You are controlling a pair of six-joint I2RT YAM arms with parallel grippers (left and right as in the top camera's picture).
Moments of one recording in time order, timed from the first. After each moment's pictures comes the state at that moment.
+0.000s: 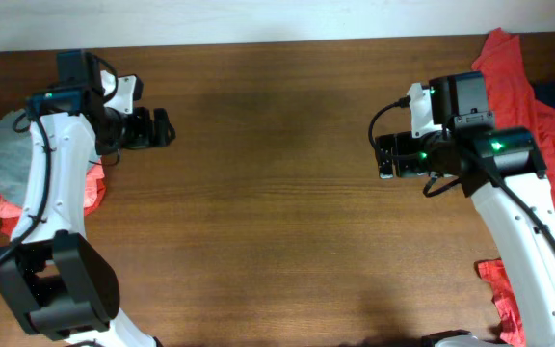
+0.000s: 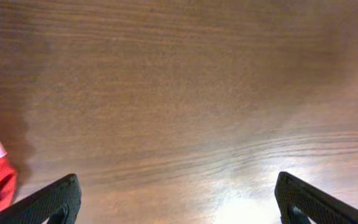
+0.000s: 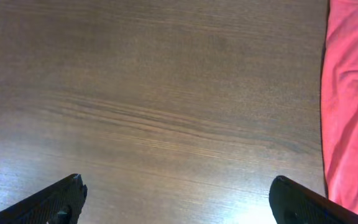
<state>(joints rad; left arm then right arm) 0.12 1.85 1.67 -1.06 0.27 0.07 0.13 1.41 1.44 -1.09 -0.04 0.02</state>
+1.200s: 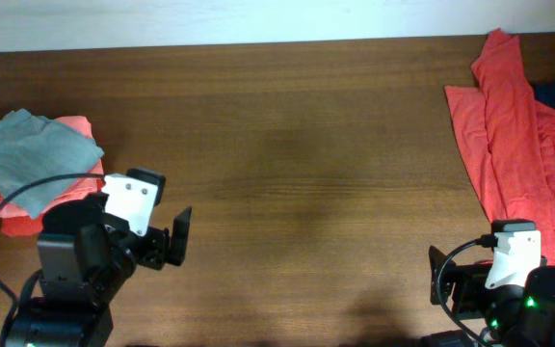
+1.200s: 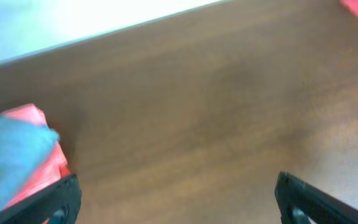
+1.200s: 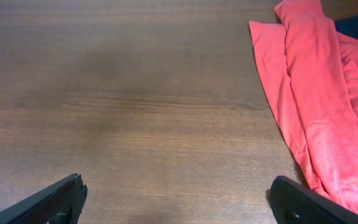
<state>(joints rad) -0.11 0.79 1.09 -0.95 0.13 0.18 0.13 0.52 1.13 -1.27 0.05 0.10</state>
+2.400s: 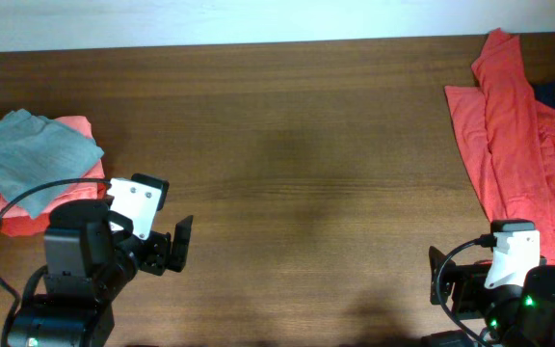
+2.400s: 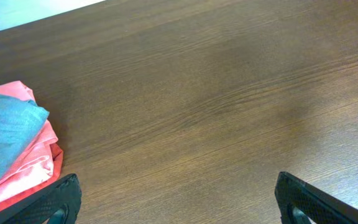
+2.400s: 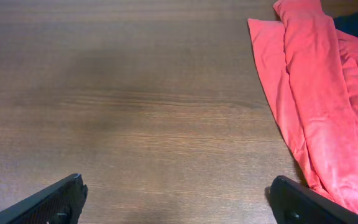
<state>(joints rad) -0.11 0.79 1.08 -1.01 0.13 0.18 0.13 0.52 1.12 -1.27 0.05 0.10</state>
